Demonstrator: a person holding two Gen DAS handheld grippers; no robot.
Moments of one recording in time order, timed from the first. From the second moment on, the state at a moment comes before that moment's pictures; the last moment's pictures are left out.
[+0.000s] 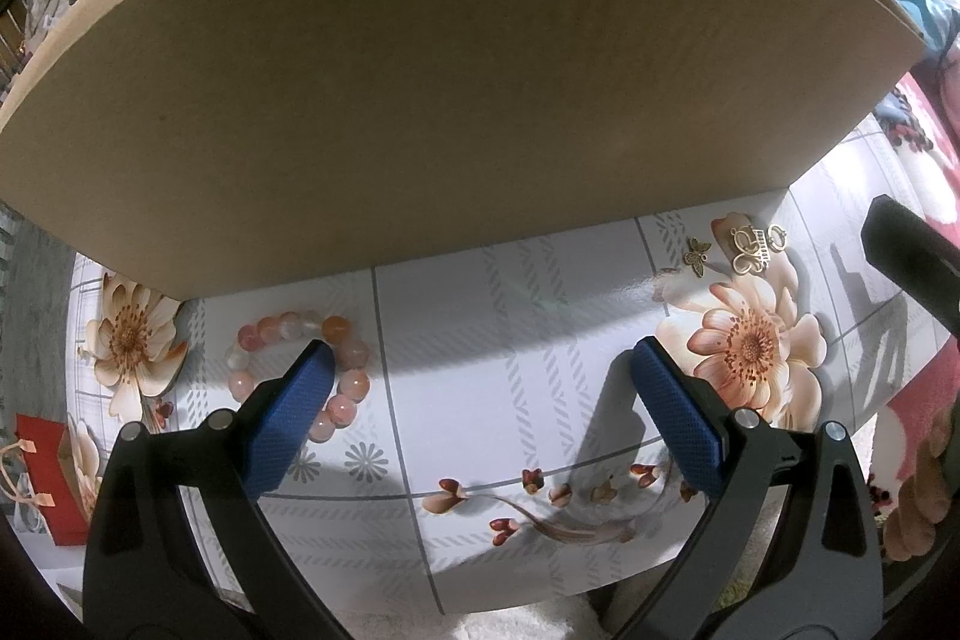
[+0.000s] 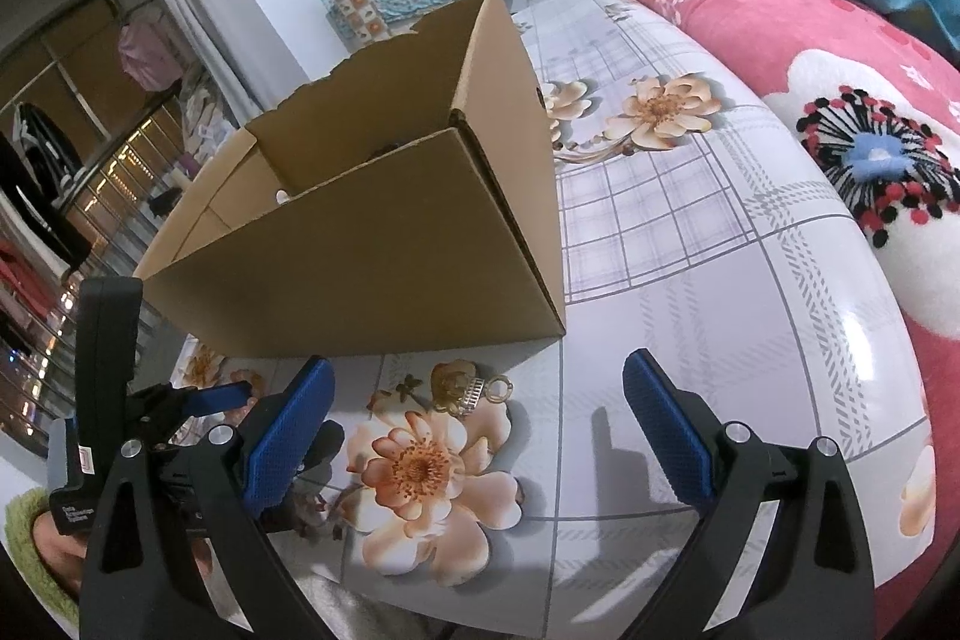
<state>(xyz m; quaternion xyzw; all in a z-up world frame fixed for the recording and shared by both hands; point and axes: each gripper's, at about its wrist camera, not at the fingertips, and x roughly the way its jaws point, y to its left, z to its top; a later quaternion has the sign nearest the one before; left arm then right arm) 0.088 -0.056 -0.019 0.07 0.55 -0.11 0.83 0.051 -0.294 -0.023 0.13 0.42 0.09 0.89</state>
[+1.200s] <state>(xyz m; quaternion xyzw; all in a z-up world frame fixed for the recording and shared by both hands) 0.052 -0.057 -0.007 0.10 0.42 -0.22 0.88 0.032 -0.323 0.005 0.11 0.35 0.13 0.92</state>
